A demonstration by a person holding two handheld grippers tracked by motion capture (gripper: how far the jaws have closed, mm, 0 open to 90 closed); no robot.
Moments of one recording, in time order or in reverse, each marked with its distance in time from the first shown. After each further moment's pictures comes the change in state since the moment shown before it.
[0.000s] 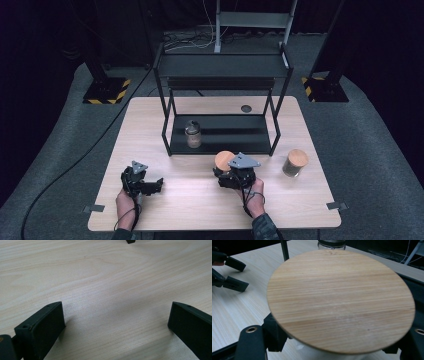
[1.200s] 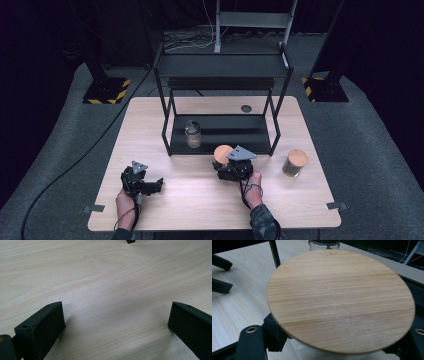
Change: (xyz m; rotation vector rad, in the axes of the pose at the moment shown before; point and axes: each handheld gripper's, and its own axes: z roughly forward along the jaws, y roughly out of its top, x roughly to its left) left arm 0.000 0.000 0.000 0.001 -0.002 -0.002; right arm -0.016 0.003 0.024 0.015 -0.004 -0.006
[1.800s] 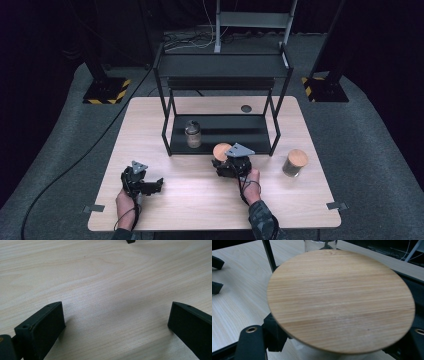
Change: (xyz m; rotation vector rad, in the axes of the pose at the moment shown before) left arm 0.000 0.000 0.000 0.000 0.000 0.000; right arm -0.007 0.000 0.013 0.014 -0.001 0.004
